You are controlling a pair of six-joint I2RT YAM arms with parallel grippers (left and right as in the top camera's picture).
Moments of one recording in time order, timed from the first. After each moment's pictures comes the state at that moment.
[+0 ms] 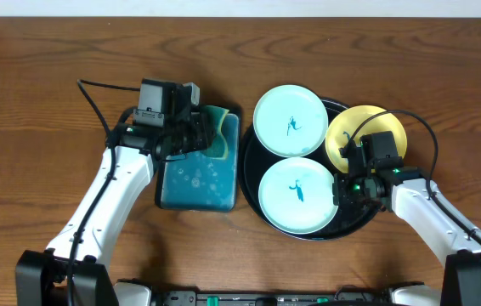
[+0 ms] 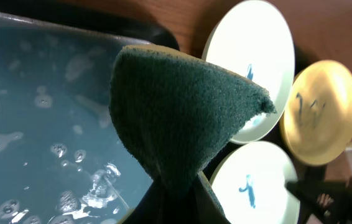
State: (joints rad) left arm -0.19 1.48 1.05 -0.56 0.41 -0.41; right arm 0.17 1.47 0.68 -0.53 -0.28 0.17
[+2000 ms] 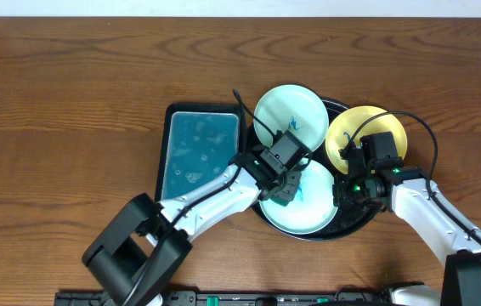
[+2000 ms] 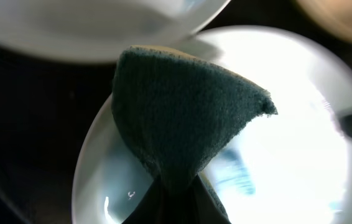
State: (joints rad) left arm -0.82 1.78 1.08 -0.44 0.05 -0.46; right arm 0.17 1.47 0.68 -0.55 -0.28 0.17
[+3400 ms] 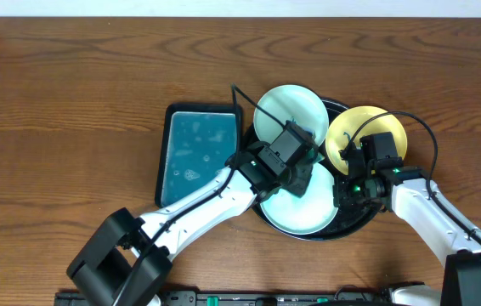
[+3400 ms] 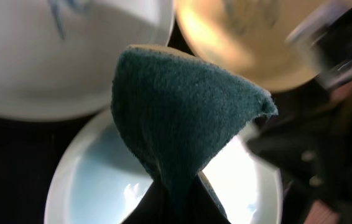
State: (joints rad) left arm -0.83 1.70 1.12 -0.38 0.10 -0.46; right arm 0.17 1.47 0.68 -0.56 -0.28 0.17
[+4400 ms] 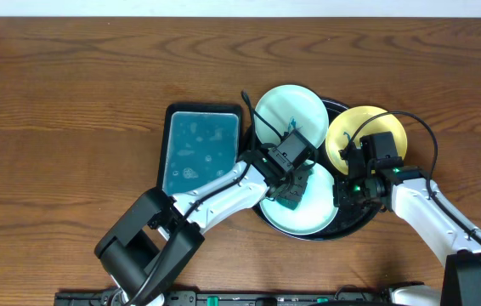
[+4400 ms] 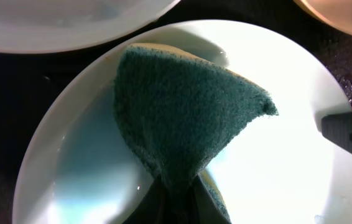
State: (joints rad) left arm -0.83 1.84 1.13 -0.46 0.13 -0.49; right arm 0.17 1.47 0.68 -0.56 -0.28 0.17
